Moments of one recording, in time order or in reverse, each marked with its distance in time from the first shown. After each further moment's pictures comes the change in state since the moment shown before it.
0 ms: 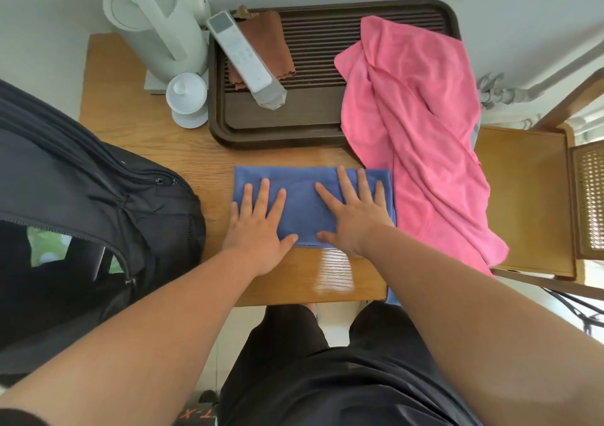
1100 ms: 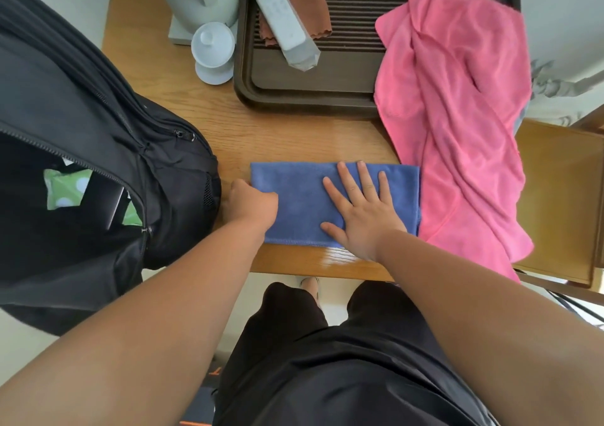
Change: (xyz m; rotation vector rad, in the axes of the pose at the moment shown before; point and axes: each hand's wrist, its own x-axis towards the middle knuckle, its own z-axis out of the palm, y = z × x) left_hand -0.009 -0.012 0.001 -0.991 0.168 -0.784; right_hand -0.011 -0.012 0.042 -0.097 0.131 -0.169
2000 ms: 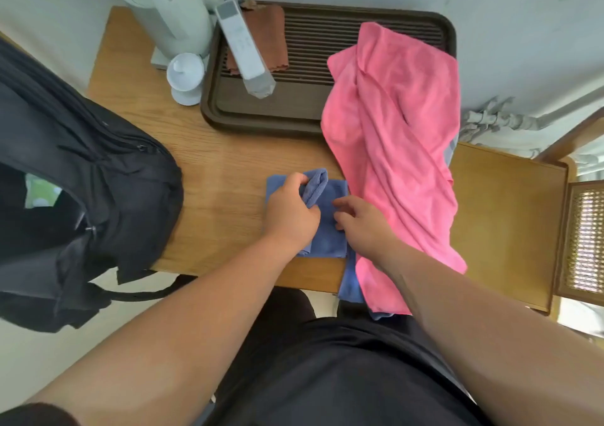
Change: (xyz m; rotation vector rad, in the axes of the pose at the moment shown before) left_hand -0.104 0.079 0.068 -0.130 -0.091 0.519; right_hand -0.039 0.075 -0.040 1.171 0.000 0.340
